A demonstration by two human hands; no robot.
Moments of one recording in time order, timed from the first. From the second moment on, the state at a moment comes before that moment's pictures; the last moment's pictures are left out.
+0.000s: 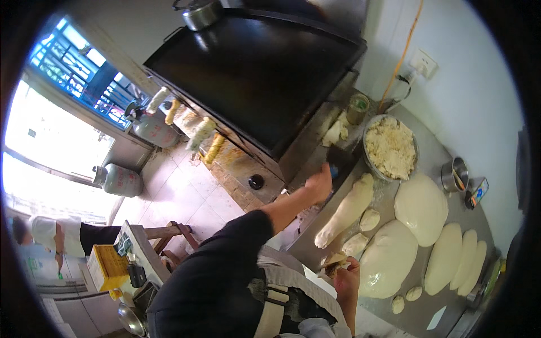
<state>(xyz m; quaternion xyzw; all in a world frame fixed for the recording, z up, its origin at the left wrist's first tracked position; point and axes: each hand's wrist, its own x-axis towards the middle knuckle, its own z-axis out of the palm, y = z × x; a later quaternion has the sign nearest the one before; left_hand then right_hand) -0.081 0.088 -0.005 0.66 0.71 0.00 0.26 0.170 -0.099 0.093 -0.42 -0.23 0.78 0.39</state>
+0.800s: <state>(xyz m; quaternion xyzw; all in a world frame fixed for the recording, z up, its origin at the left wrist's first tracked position) -0.836 -0.011 0.343 0.43 0.78 0.37 0.26 -0.108 -0.162 0.152 -0.40 -0.22 0.71 0.54</state>
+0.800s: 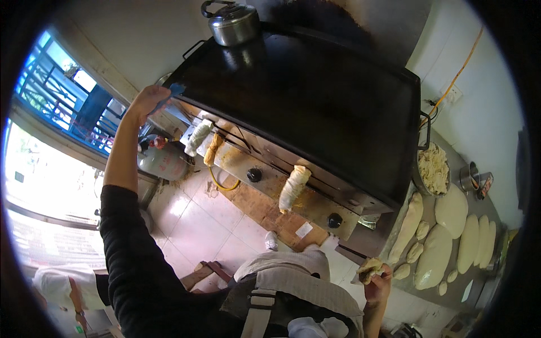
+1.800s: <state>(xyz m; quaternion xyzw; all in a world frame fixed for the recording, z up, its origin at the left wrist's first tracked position) -0.970 0.285 0.353 0.76 0.60 -0.16 0.20 -0.422 -0.208 0.107 -0.57 -0.07 0.61 0.55</state>
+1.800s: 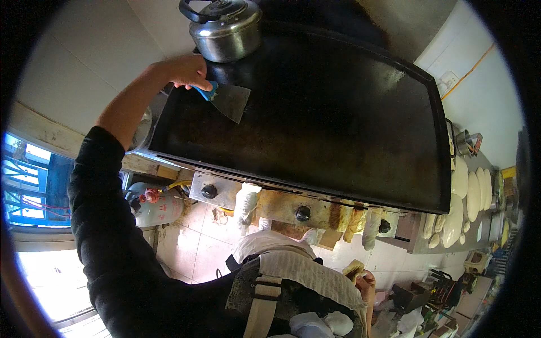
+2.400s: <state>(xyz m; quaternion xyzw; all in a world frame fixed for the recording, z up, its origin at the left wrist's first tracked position) -0.987 0.245 0.345 0.73 0.64 -0.11 0.22 -0.388 -0.230 0.082 -0.56 -0.10 0.61 0.55</state>
